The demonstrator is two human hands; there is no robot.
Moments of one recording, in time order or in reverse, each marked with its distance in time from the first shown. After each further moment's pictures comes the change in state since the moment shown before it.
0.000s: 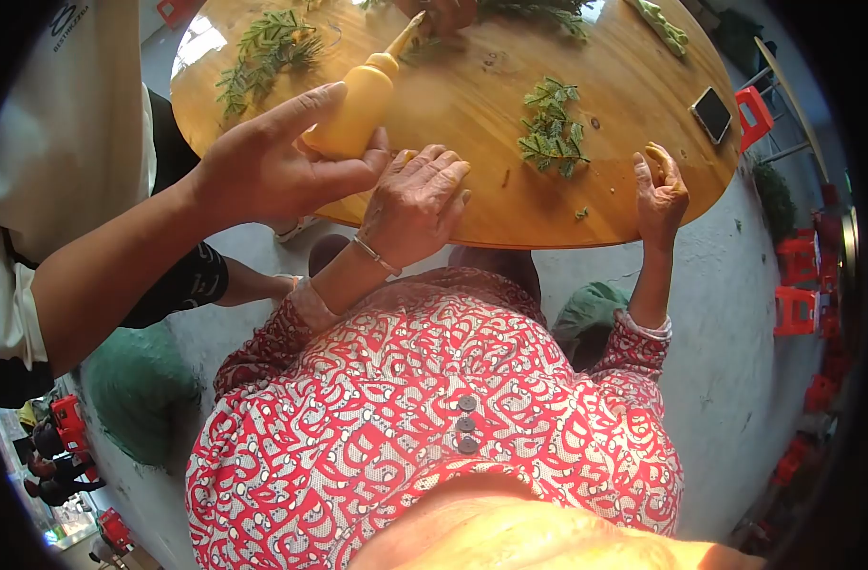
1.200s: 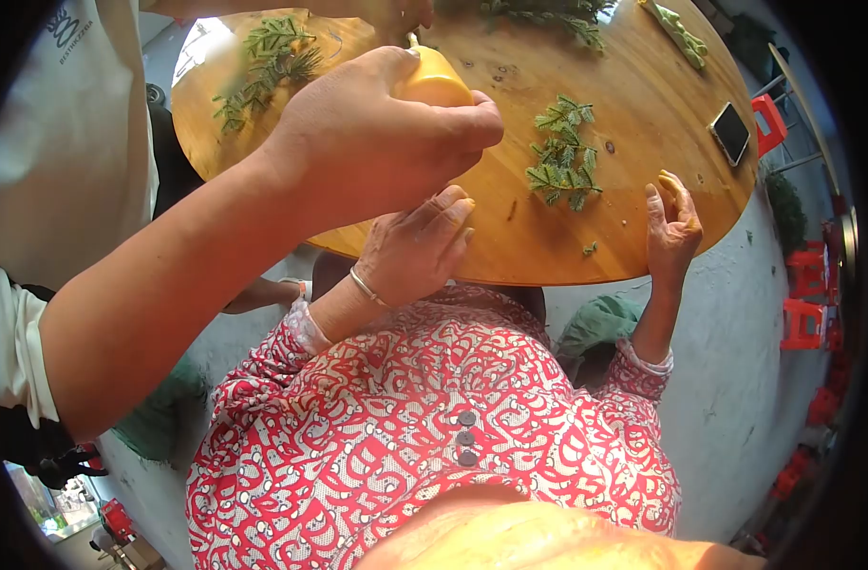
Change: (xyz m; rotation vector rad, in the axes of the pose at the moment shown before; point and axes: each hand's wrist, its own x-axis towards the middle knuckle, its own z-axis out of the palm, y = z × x) left_hand -0.018 0.013 -0.017 -0.054 -0.094 -0.063; right_hand -0.016 -0.021 -0.014 0.038 -0.074 0.038
